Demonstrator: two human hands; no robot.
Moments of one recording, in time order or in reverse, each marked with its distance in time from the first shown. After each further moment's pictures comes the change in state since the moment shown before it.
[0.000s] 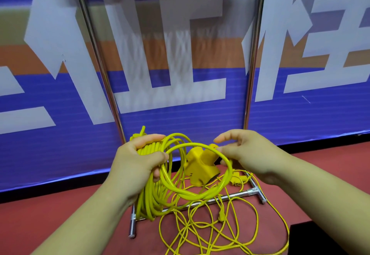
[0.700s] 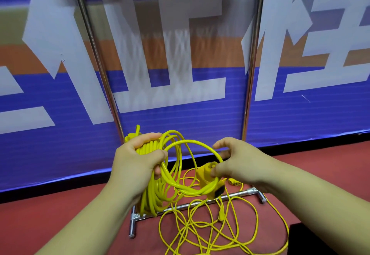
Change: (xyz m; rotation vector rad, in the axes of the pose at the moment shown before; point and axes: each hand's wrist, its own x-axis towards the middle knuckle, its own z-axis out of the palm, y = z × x) left_hand 0.001 -0.005 0.009 -0.033 0.109 0.028; right_hand -0.001 0.010 0.014 -0.305 -0.014 0.097
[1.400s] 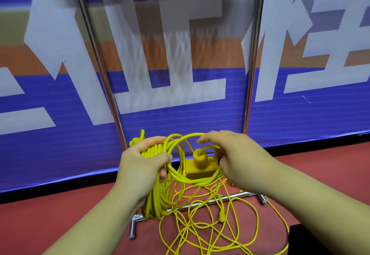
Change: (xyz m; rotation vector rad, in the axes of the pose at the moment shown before) left_hand -0.001 -0.007 0.006 0.003 -0.018 -0.022; right_hand -0.012 -0.014 -0.004 -0.575 0.164 -0.588
